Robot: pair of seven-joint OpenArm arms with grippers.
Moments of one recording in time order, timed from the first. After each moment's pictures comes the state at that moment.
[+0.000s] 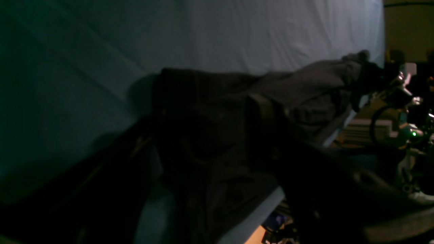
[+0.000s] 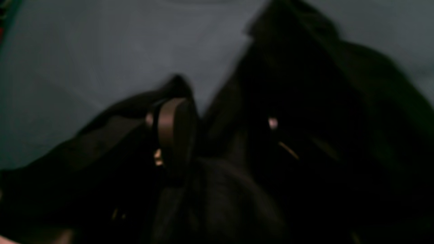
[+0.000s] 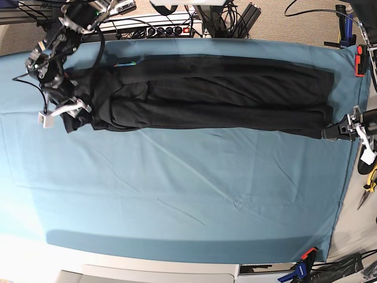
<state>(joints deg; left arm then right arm) -14.8 -39.3 -11.7 47.5 -82.7 -43.3 78.3 -1.2 5.5 44.7 89.8 37.6 26.8 -64.7</state>
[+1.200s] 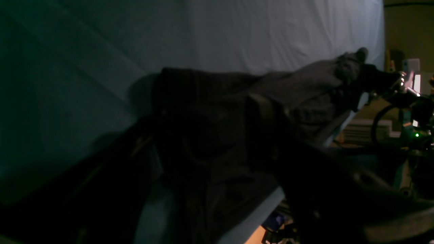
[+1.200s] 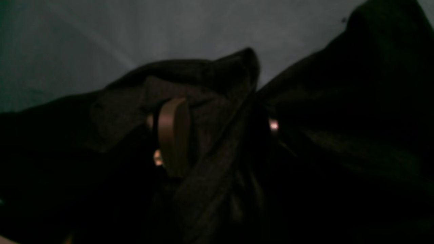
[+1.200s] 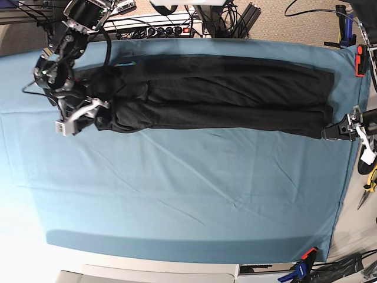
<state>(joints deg) -14.8 -39.3 -11.7 47.5 -82.8 -43.3 78.3 -2.9 5.5 35.5 94.5 35.5 28.6 -68.3</state>
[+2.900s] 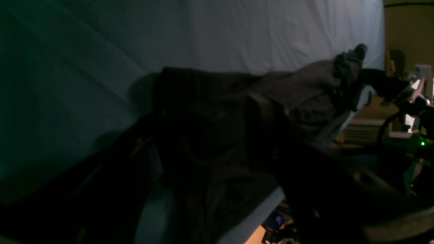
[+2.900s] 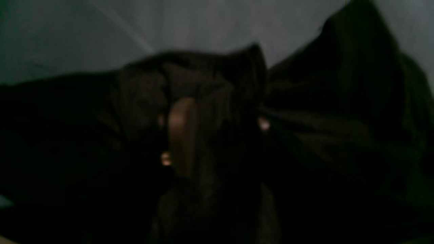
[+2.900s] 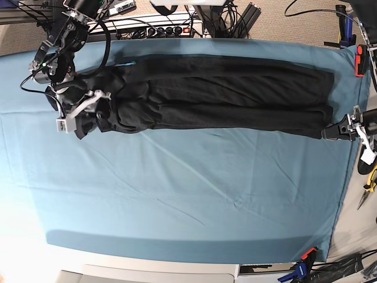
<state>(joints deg) -14.8 -39.3 -11.7 47.5 -82.8 -43.3 78.3 -7.0 5.5 34.6 103.9 34.7 29.9 -67.6</state>
